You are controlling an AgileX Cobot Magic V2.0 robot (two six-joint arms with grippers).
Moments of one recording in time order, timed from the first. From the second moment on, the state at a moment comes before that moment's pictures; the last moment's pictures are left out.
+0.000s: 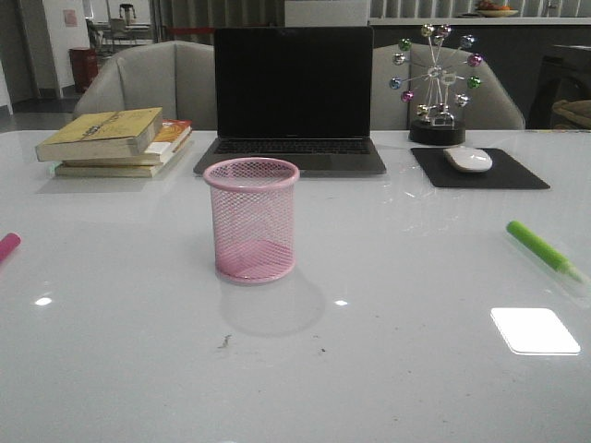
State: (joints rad) left arm -0.05 0.17 -0.55 -0.03 0.29 0.00; right arm -0.02 0.12 -0.52 -0.05 0.23 0.04
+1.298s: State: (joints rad) left arm -0.26 0.74 -0.71 -0.07 0.81 0.03; right arm 0.00 1.16 -0.86 0.01 0.86 0.01
